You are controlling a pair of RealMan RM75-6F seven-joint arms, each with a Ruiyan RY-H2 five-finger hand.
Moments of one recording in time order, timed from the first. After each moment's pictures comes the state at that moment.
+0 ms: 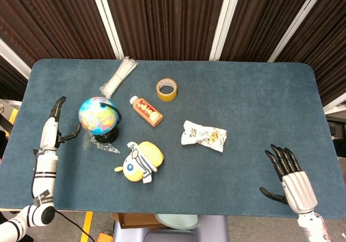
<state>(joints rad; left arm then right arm) -0.45 -1.54 -0.32 -1.18 1.26 1.20 -0.55 0.05 -1.27 -0.04 -1.54 -1.76 1.62 0.03</state>
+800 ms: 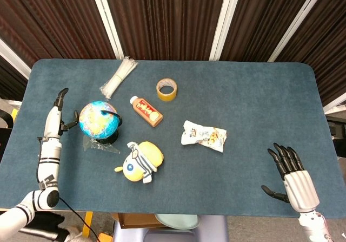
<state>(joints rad) -0.56 -1.60 -0.38 -1.00 1.19 1.06 -0.59 0.05 -1.27 -0.03 -1.54 -1.75 1.63 0.02</state>
